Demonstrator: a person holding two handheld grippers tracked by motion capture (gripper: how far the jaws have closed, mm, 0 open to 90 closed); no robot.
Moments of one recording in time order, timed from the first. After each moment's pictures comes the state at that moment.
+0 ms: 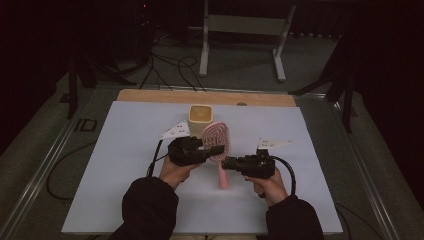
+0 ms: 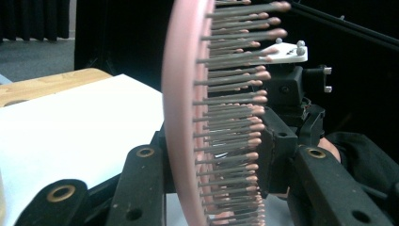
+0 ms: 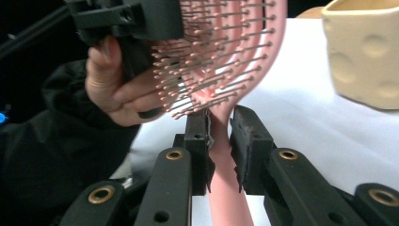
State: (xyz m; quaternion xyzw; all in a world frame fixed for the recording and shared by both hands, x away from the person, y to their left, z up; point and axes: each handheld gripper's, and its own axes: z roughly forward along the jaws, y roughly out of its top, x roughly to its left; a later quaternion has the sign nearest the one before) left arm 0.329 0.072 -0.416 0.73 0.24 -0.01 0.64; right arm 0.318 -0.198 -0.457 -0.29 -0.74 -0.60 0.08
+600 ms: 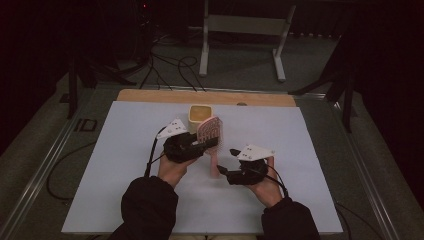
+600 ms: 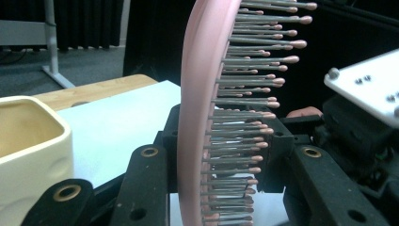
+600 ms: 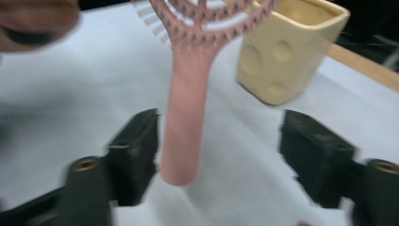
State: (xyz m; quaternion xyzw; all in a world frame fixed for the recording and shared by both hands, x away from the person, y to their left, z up) left arm 0.331 0.080 -0.411 0.72 0.30 0.06 0.63; right arm 0.298 -0.164 -0.447 -0.27 -0.83 -0.46 -0.19
